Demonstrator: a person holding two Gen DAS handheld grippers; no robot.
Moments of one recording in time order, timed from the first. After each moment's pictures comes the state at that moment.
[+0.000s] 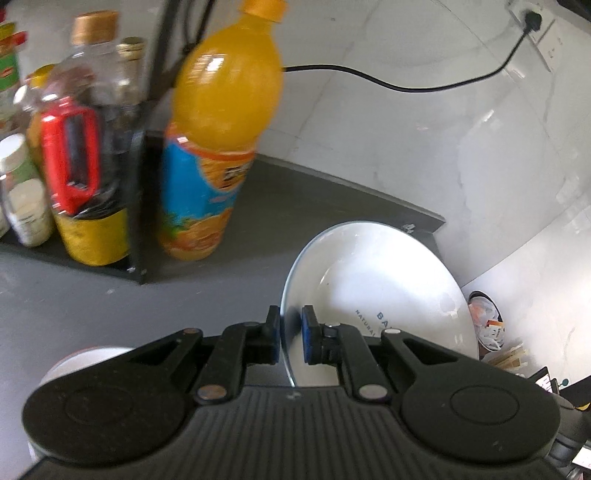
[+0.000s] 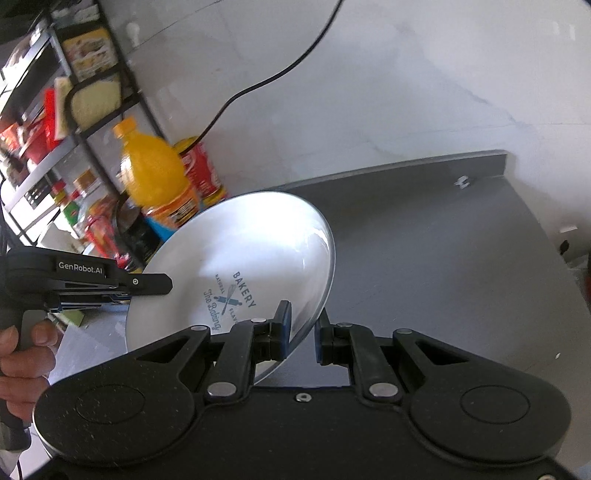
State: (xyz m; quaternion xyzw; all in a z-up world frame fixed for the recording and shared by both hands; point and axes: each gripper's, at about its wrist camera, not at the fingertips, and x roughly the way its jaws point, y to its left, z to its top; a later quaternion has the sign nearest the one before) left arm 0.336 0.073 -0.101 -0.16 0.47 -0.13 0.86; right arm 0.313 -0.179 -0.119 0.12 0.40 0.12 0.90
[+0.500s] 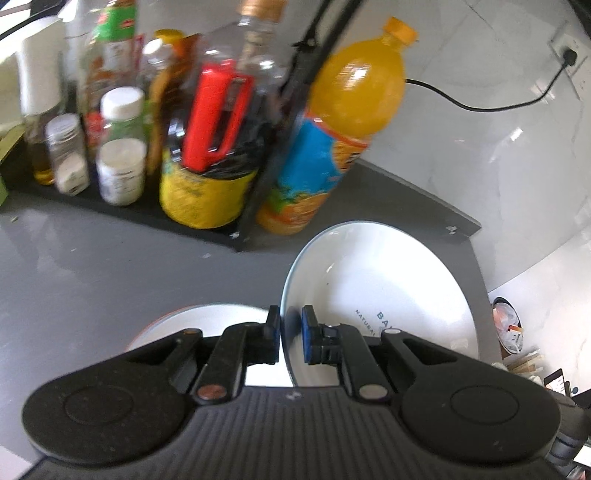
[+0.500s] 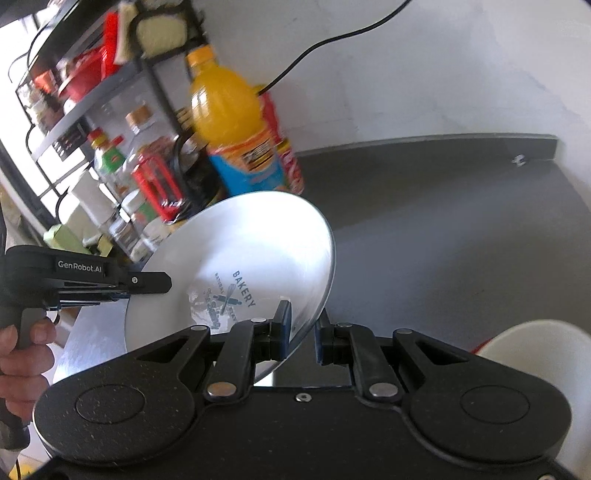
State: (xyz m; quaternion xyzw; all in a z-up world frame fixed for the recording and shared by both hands) left arm 0.291 0.165 -0.116 -0.18 0.48 -0.09 0.85; right arm 0.290 -0.096 -0.133 0.10 0.43 0.17 0.88
